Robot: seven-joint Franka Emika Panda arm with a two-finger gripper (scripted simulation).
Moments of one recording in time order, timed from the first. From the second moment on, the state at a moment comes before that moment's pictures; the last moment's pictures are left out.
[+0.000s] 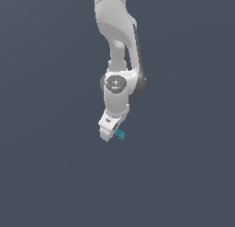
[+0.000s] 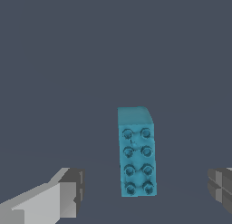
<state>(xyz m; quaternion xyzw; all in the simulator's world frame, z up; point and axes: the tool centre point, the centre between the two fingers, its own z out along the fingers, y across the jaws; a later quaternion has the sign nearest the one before) 0.001 -0.005 0.076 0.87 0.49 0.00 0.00</state>
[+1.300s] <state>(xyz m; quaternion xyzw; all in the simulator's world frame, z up) 0.000 -0.005 0.022 0.86 0.51 0.00 0.00</state>
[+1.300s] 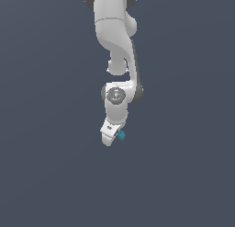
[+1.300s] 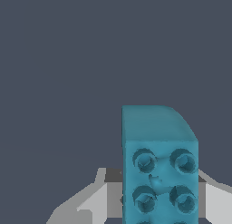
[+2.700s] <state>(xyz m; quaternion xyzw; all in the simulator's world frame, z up) 0.011 -0.056 0.118 0.86 0.51 0.00 0.00</state>
